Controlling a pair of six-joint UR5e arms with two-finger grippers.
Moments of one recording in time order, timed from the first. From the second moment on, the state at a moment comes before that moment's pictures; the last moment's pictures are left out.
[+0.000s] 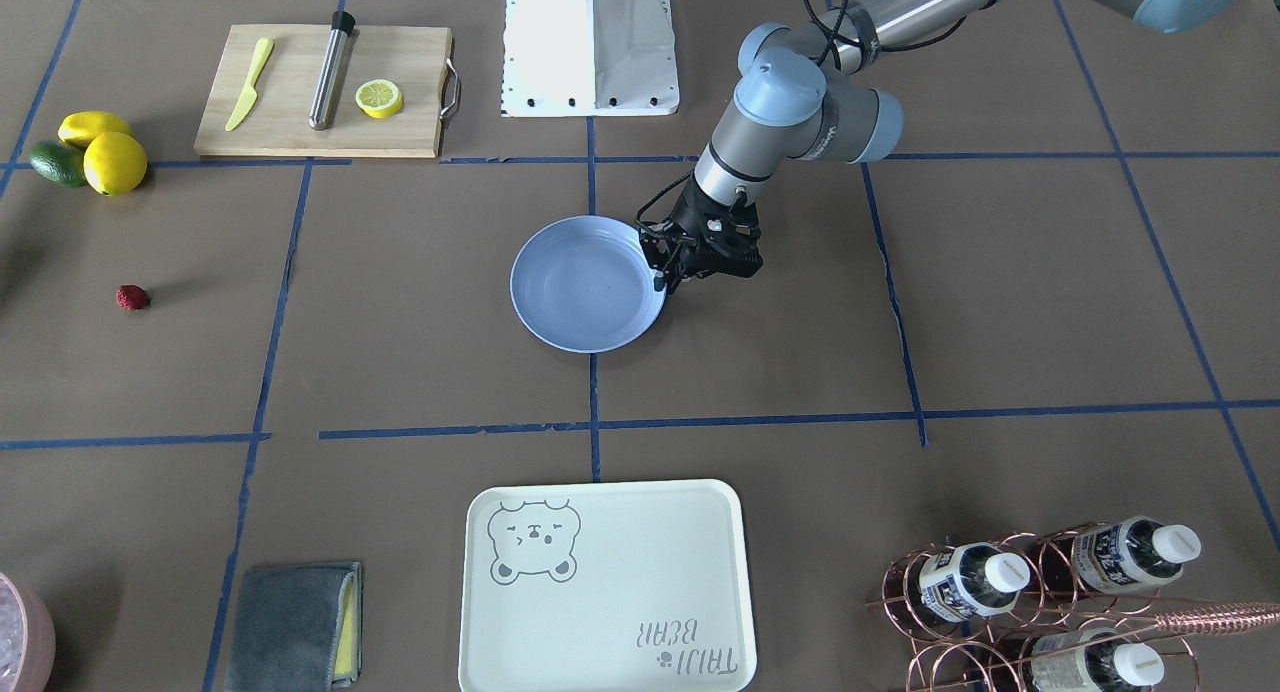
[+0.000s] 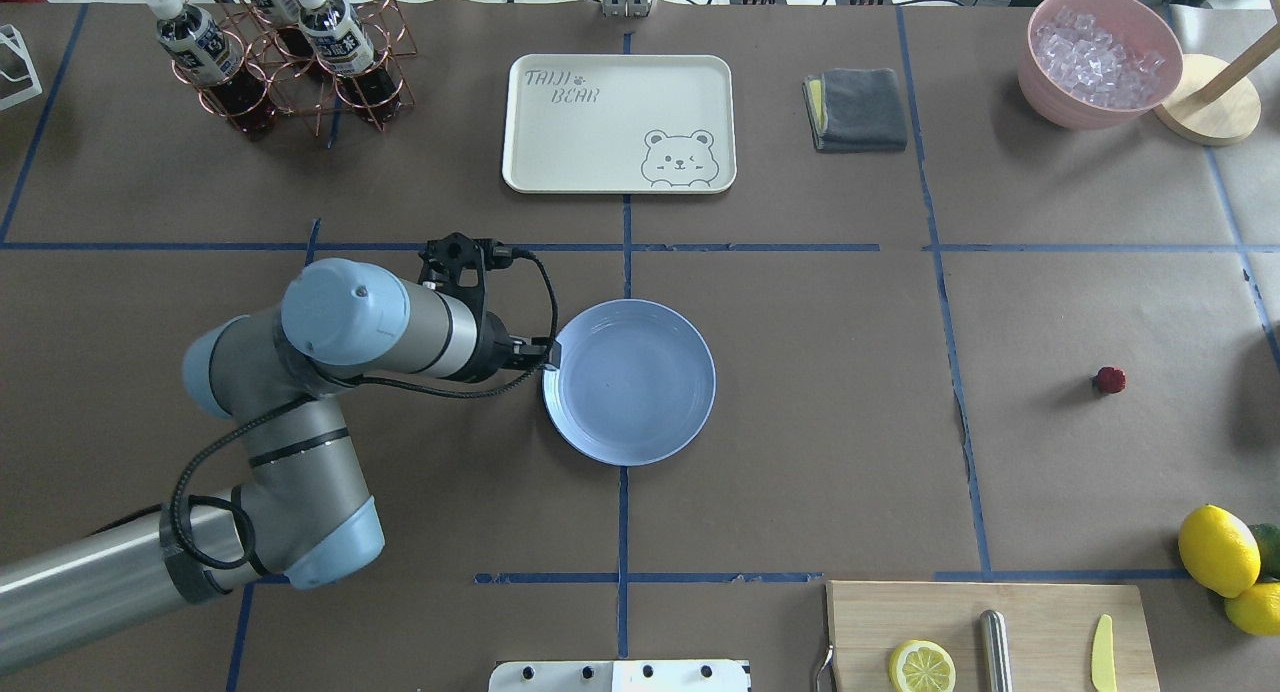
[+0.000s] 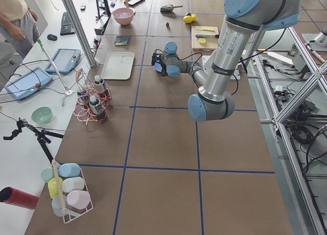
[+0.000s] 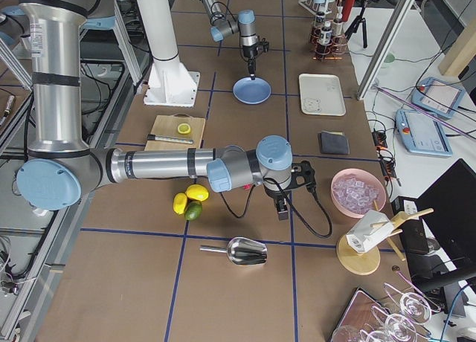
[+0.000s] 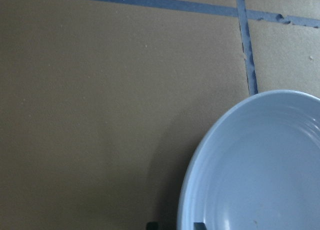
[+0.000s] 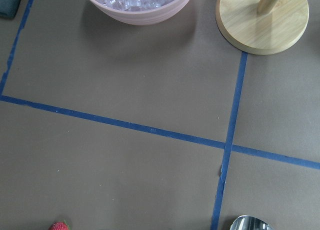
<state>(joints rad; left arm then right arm) -0.54 -2.07 -1.63 -2.11 -1.85 -1.16 1.52 -1.61 1.70 -1.32 2.41 0.07</state>
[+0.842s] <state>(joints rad) -1.33 -1.69 -1.73 -1.75 -2.33 -0.12 1.36 -1.57 1.83 -1.28 2.36 0.26</state>
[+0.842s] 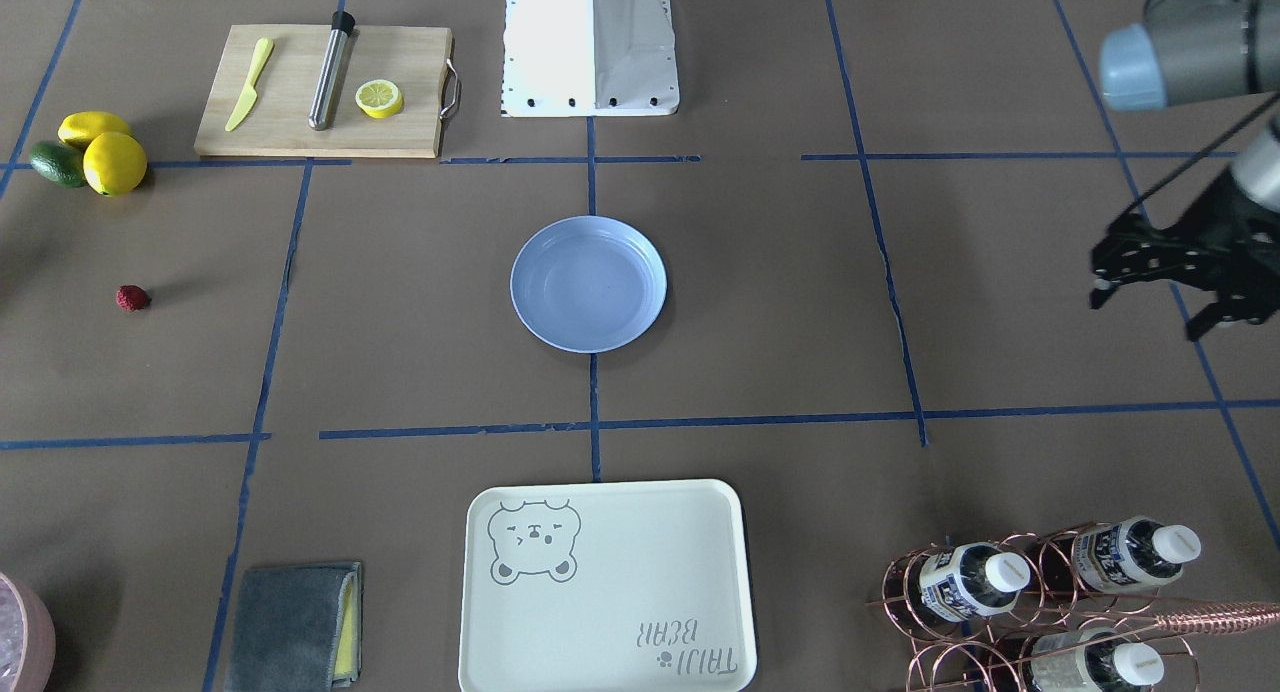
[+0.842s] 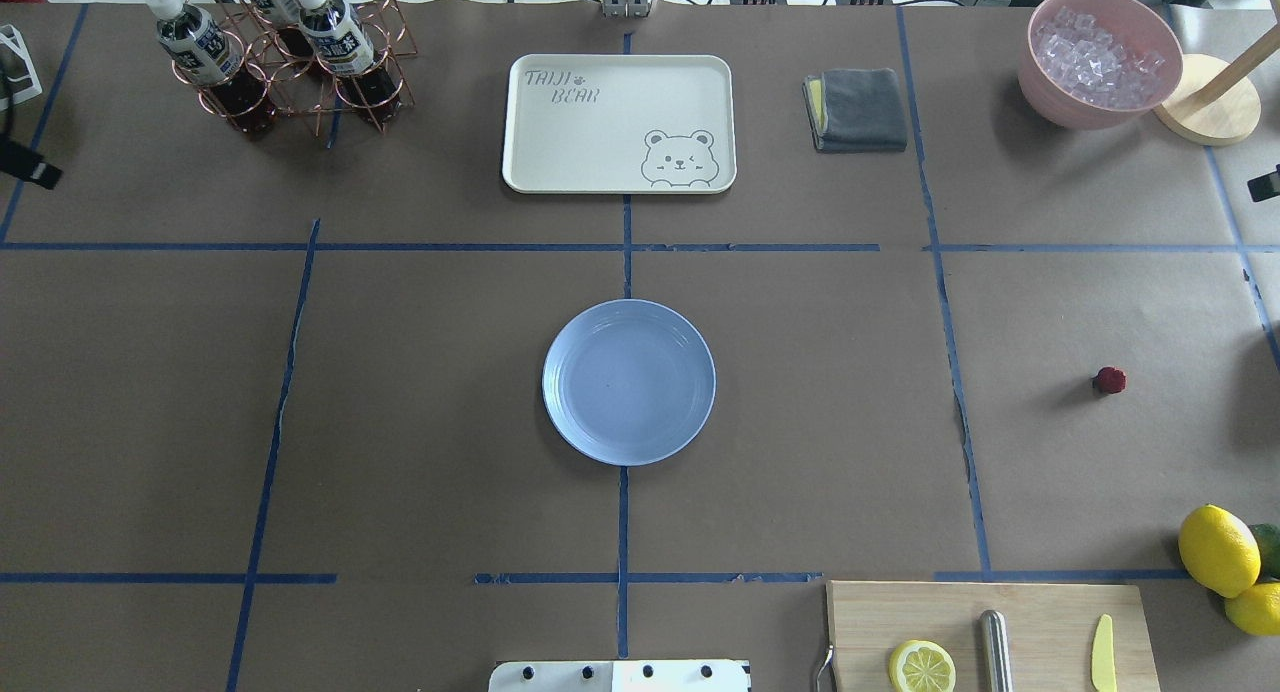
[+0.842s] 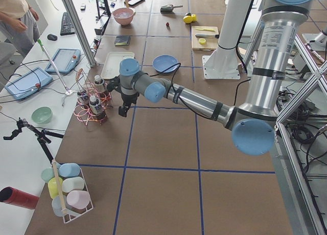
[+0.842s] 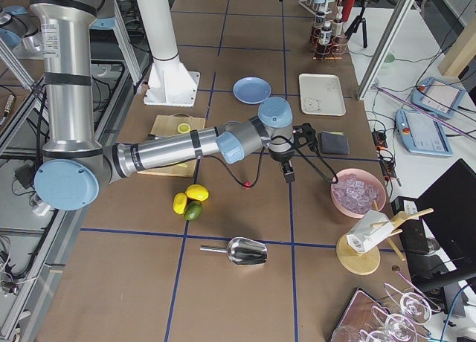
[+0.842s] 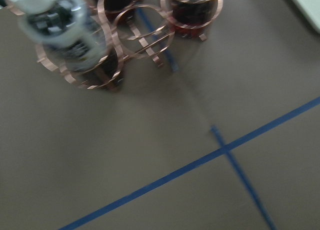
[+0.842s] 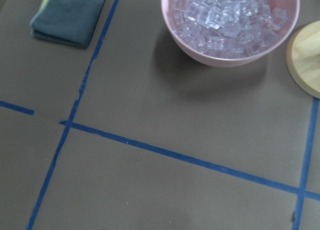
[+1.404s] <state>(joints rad) -1.50 -1.50 -1.70 -1.67 -2.38 0.07 1.21 -1.55 1.90 -1.28 2.27 0.44</state>
